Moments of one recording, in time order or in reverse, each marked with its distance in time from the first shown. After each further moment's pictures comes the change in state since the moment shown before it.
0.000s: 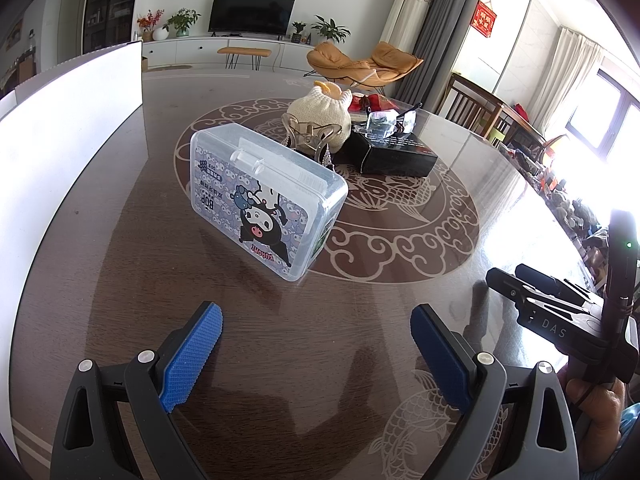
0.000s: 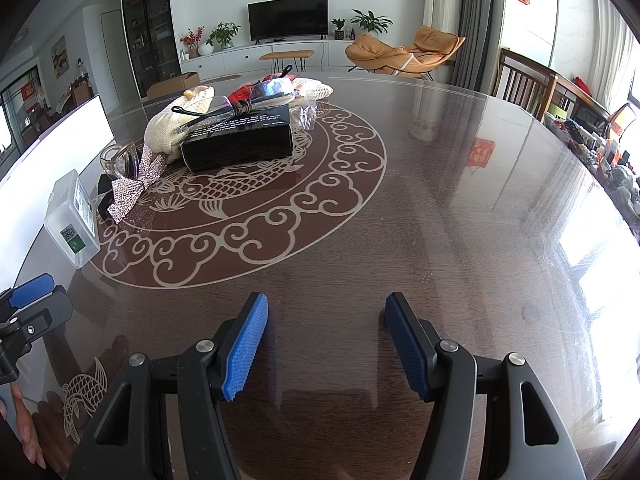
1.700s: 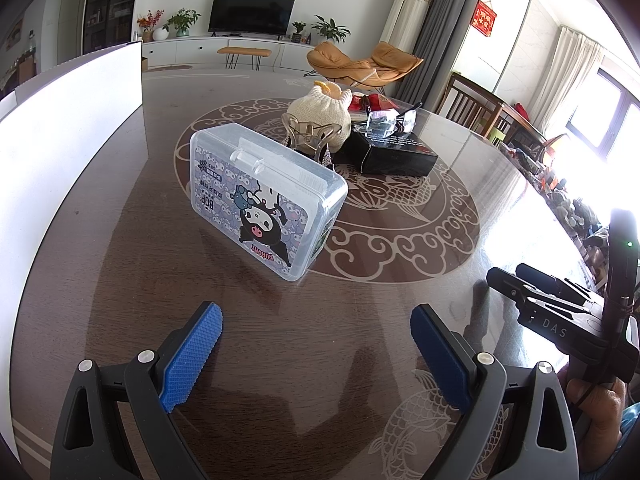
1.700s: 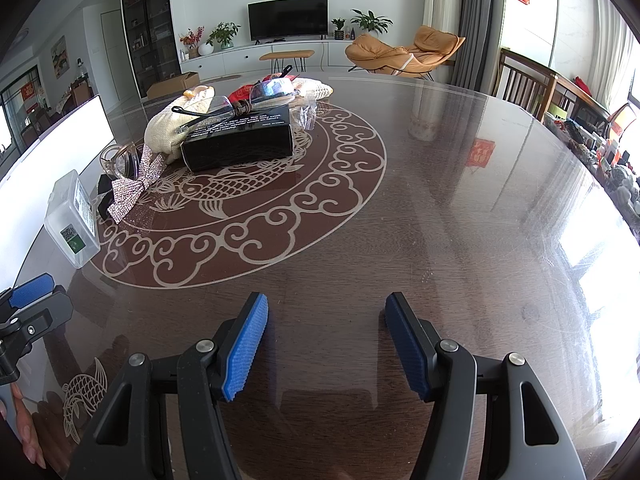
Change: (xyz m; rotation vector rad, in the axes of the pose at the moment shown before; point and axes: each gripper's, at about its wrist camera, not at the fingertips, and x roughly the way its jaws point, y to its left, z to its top) left arm 0.000 0.000 0.000 0.000 0.000 0.001; right arm 0.000 0.000 0.000 0.000 0.000 0.000
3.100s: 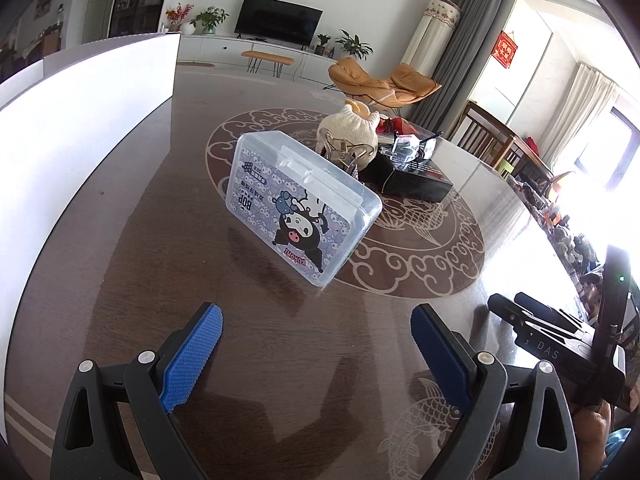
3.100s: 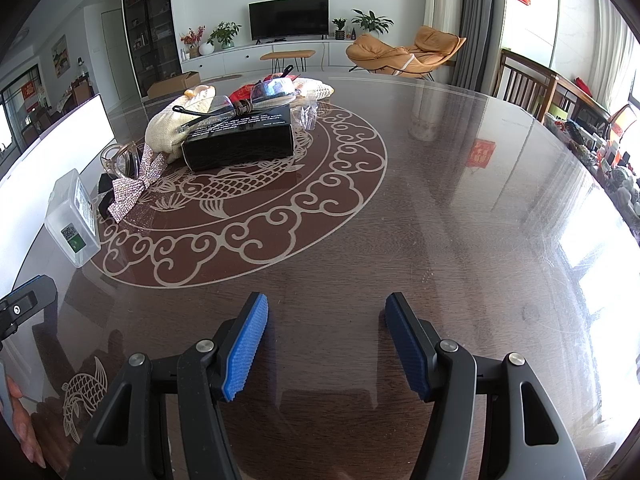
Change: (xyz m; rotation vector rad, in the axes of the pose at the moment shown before) left arm -0.014 0.020 -0.006 -0.137 -0.062 0.012; right arm 0.000 0.002 0.001 -0.009 0.004 0.008
